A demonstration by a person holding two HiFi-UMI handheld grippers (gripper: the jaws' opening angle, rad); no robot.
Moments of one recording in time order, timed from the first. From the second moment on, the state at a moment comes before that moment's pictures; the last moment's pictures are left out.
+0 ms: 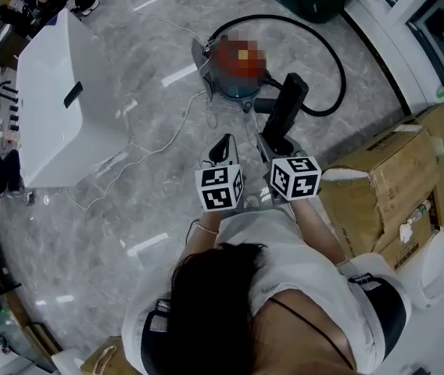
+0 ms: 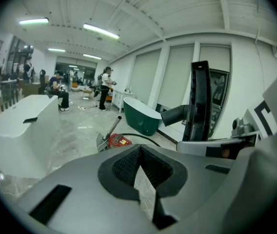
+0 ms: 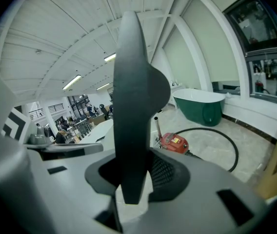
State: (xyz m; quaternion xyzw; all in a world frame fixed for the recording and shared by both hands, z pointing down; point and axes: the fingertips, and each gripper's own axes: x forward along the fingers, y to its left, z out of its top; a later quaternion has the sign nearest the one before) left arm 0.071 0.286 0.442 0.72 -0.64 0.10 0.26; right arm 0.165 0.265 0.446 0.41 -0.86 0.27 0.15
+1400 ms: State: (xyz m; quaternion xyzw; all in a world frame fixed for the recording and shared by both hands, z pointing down) left arm -0.035 0.141 0.460 0.73 -0.62 0.11 0.25; right arm 0.060 0.149 0.460 0.43 -0.84 0.28 0.18
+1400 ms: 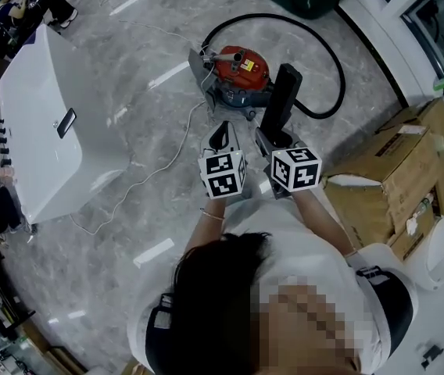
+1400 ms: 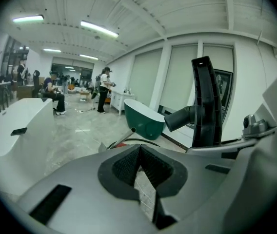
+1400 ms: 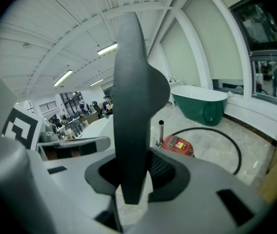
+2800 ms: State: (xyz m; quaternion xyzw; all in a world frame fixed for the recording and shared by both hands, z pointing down) left arm -0.062 0.092 0.468 0.77 -0.57 0.16 0.23; right arm 0.041 0.103 0.467 0.49 -0.81 0.29 0.15
